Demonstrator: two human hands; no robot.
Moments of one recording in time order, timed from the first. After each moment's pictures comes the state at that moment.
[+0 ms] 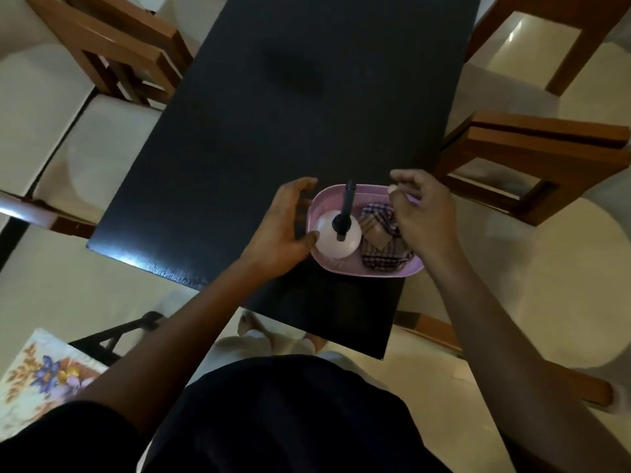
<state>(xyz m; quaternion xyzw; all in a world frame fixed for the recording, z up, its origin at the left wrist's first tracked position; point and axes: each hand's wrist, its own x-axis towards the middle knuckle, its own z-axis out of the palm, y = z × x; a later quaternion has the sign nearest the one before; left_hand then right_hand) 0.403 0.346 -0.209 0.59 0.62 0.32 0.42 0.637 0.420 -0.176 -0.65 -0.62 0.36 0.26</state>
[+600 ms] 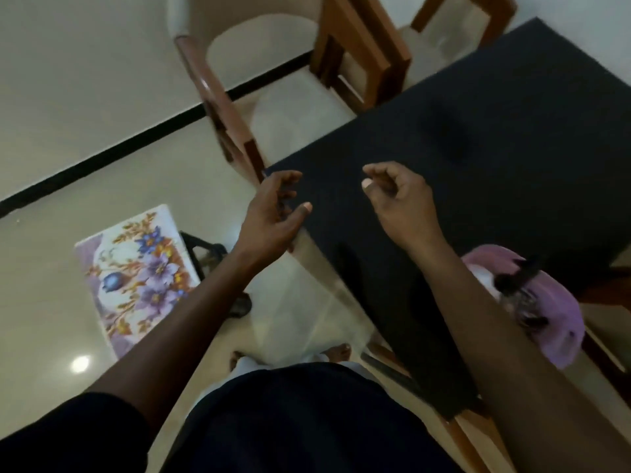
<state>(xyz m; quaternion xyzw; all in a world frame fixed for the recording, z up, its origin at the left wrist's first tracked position) 0.233 0.143 -0.182 0.31 0.77 0.51 0.21 0.371 0.329 -0.138 -0.34 -0.80 0.47 0.15</state>
